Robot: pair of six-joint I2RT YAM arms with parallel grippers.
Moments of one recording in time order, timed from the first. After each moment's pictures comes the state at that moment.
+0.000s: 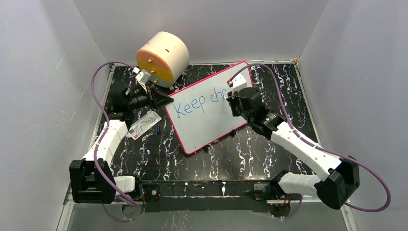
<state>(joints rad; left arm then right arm) -0.04 1.24 0.84 0.18 1.06 -0.25 0.72 1.18 1.02 -0.31 0.26 0.02</state>
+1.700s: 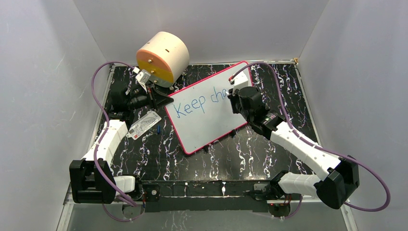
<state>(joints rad) -0.04 1.24 0.84 0.18 1.06 -0.25 0.72 1.18 1.02 -0.23 0.33 0.02</state>
